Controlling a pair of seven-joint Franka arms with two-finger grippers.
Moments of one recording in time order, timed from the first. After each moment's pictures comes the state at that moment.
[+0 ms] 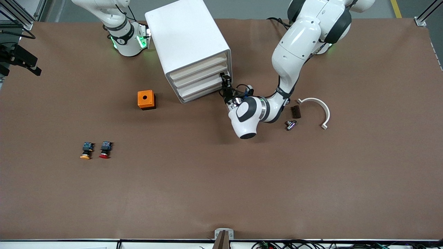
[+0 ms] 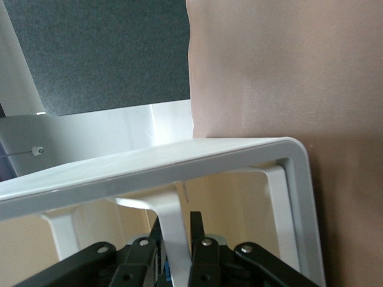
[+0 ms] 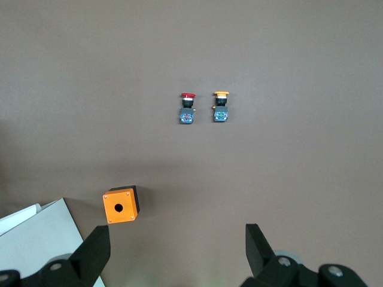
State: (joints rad) left arm -0.61 1.00 -0.07 -1.39 -0.97 1.38 -2.10; right arm -0.07 -0.17 -0.02 -1.69 0.00 1.54 -0.08
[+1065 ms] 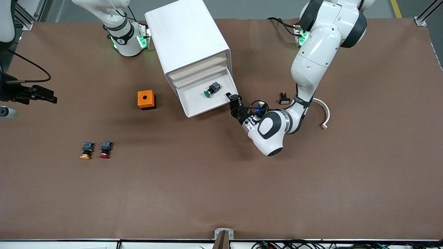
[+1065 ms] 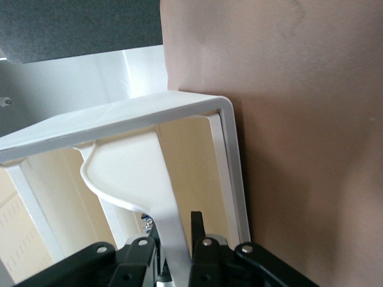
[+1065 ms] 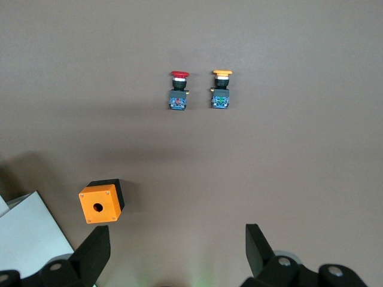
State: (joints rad) left arm -0.46 1.00 -0.07 -1.34 -1.00 1.45 -2.10; right arm -0.09 0.06 -0.03 -1.64 0.00 1.55 -0.12
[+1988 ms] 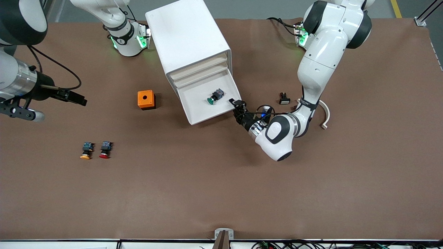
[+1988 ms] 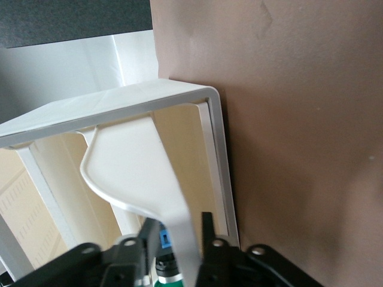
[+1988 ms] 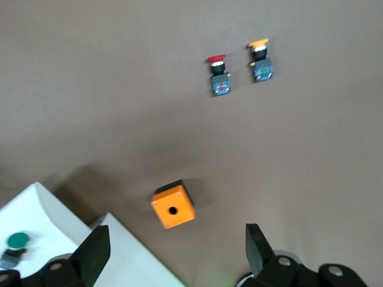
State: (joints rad) left arm -0.42 1.00 -0.06 -1.32 -1.00 1.46 -2.10; right arm 0.08 0.06 -0.01 -1.63 0.08 1.53 0.39
